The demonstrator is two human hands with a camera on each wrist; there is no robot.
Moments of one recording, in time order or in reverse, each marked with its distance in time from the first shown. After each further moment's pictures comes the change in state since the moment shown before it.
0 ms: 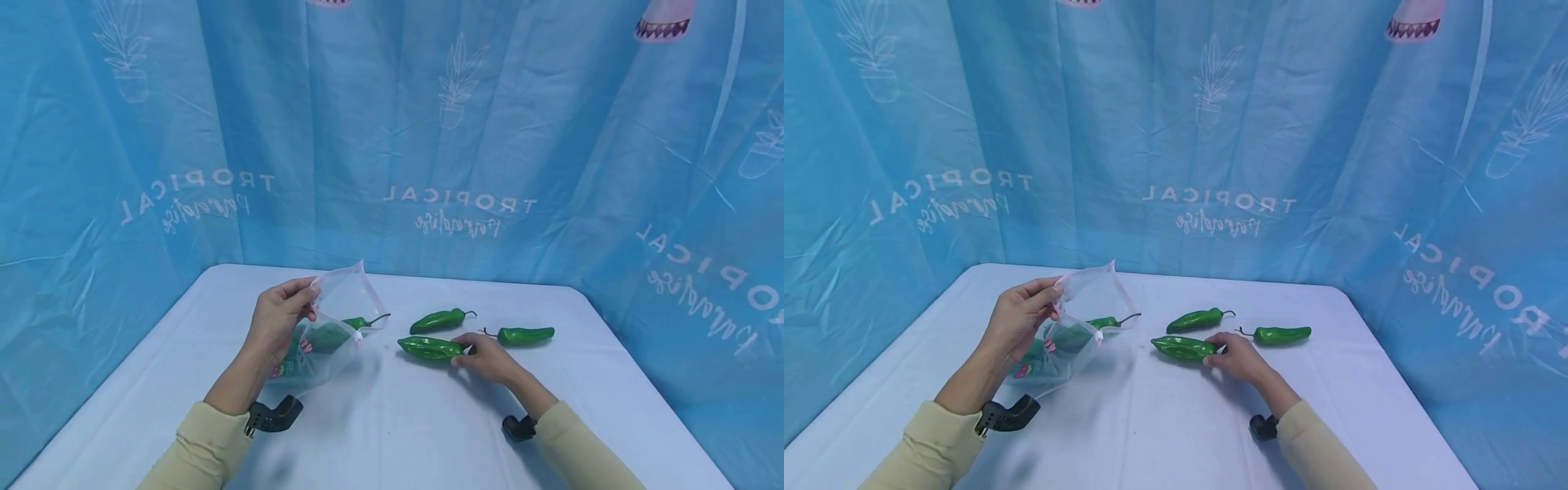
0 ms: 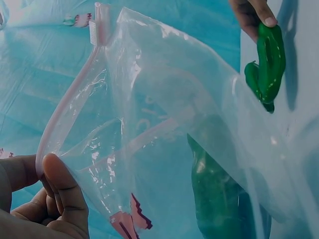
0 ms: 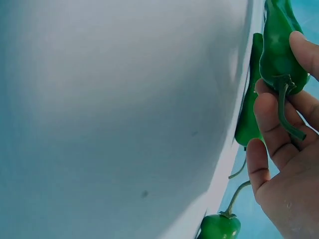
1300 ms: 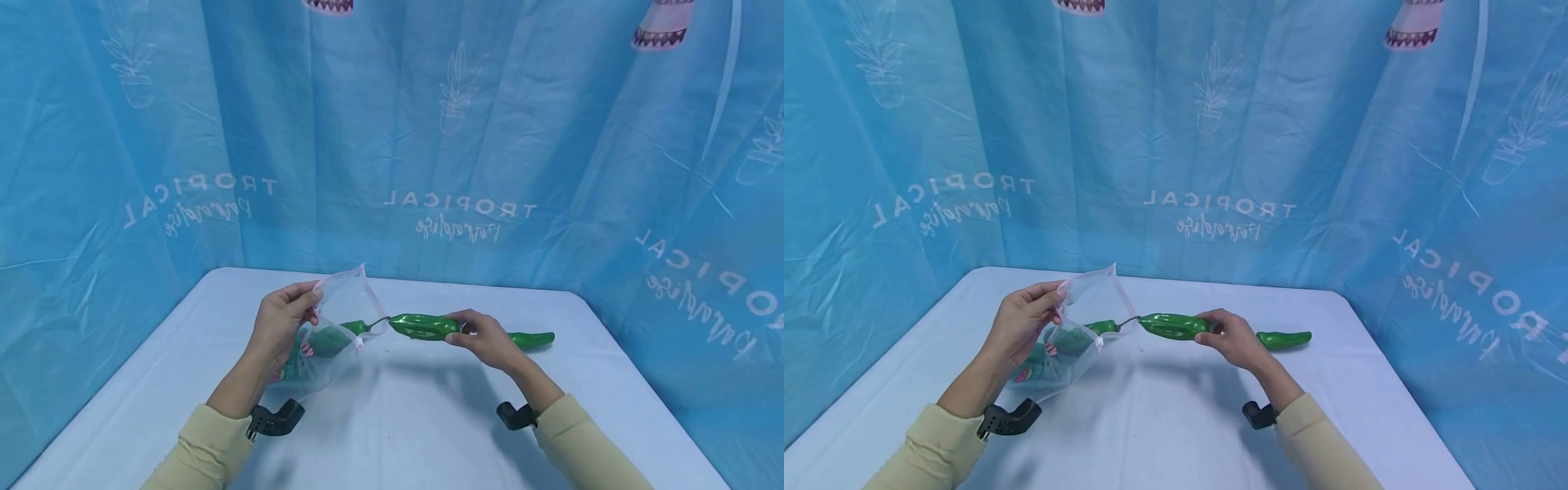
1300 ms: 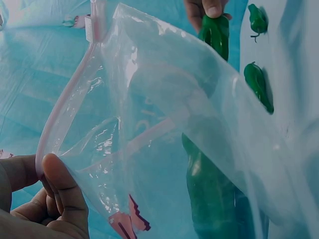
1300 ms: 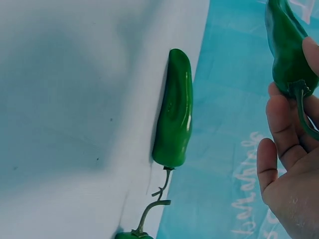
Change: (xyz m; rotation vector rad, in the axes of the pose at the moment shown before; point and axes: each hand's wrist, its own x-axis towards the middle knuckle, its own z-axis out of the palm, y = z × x) left_hand -0.001 -0.003 0.001 0.001 0.000 0.018; right_hand -0.007 -0.049 -0.031 0.069 0.059 -0.134
